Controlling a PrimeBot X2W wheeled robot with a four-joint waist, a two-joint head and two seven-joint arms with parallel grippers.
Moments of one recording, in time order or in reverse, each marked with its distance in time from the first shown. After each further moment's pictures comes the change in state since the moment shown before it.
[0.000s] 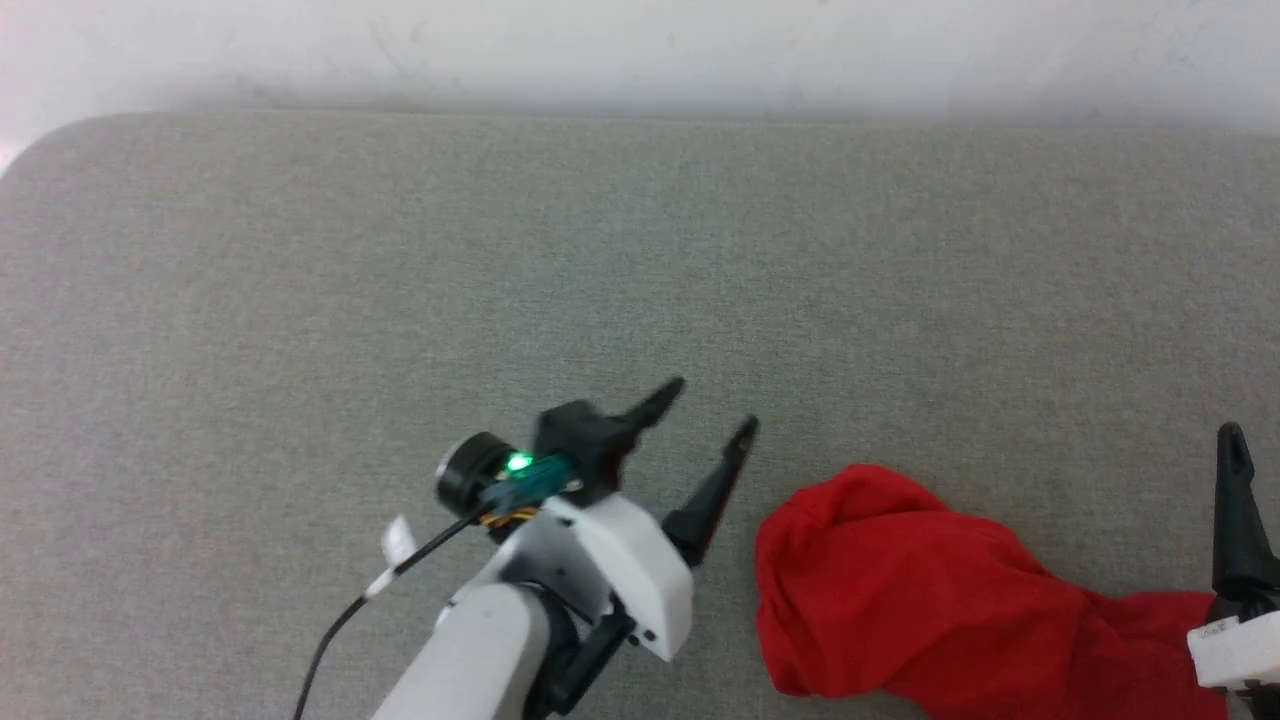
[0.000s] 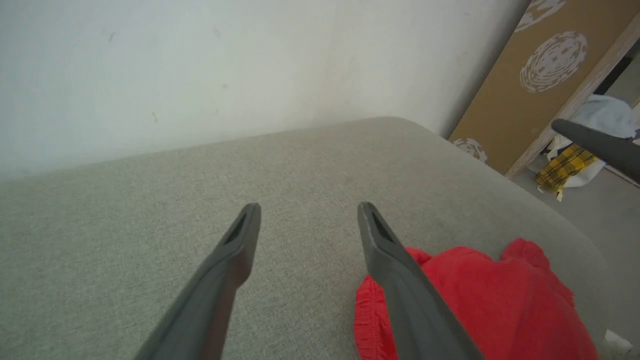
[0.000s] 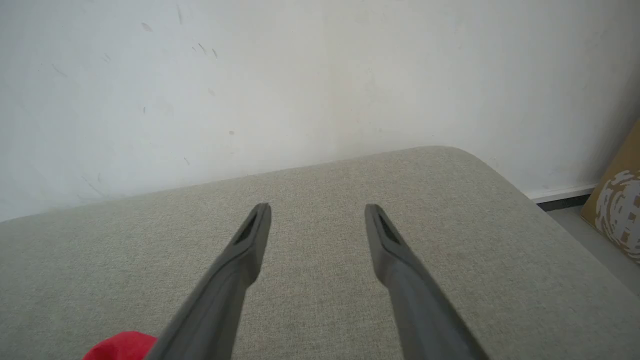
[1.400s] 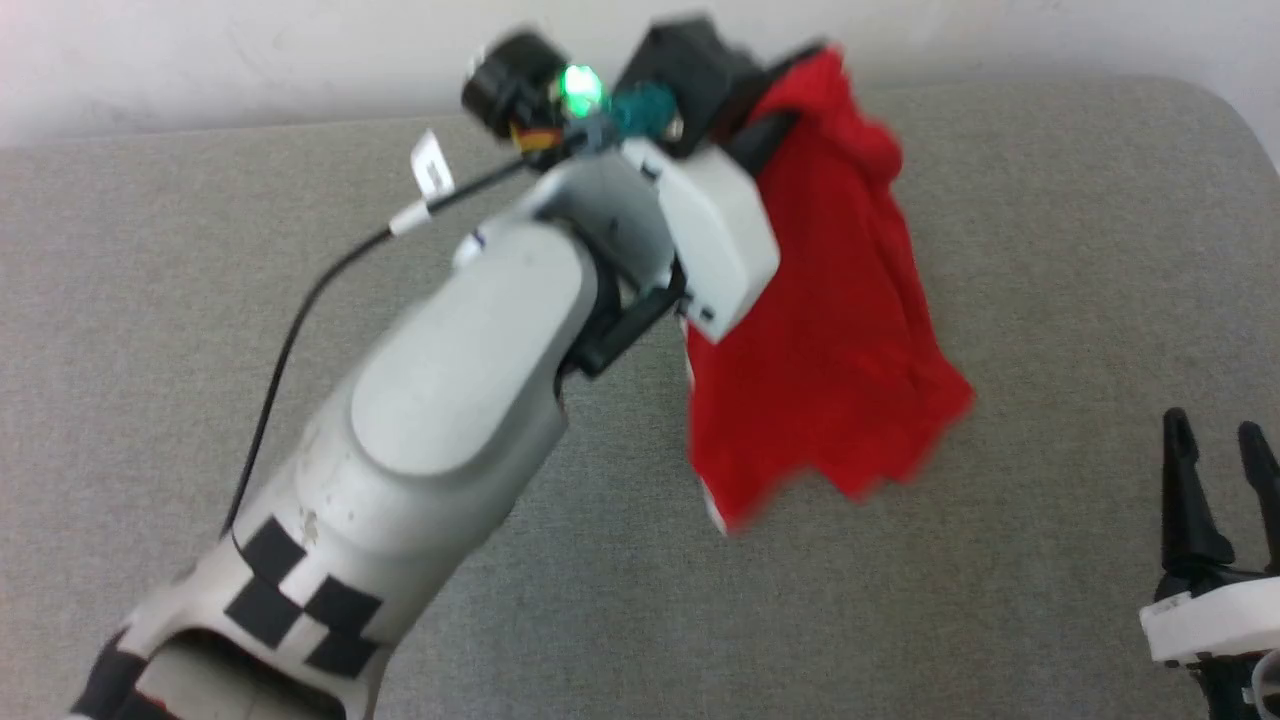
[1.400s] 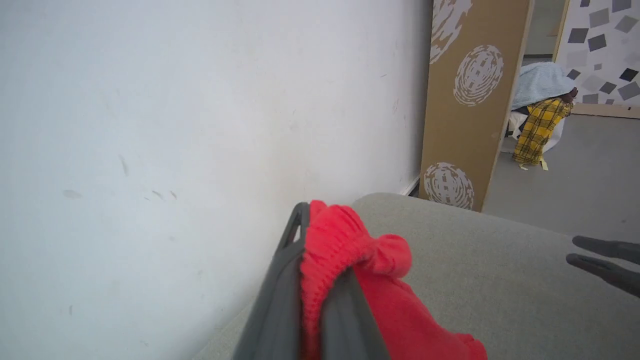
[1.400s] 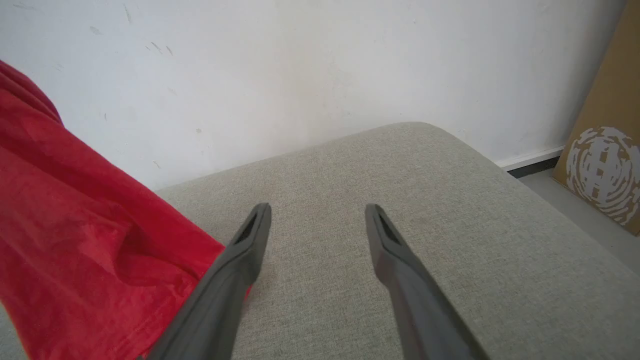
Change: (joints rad) left arm -0.695 0.051 -0.222 0.270 -0.121 -0.007 0.033; right arm -0.061 0.000 0.051 0.104 0.053 0.000 -0.028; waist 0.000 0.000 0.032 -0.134
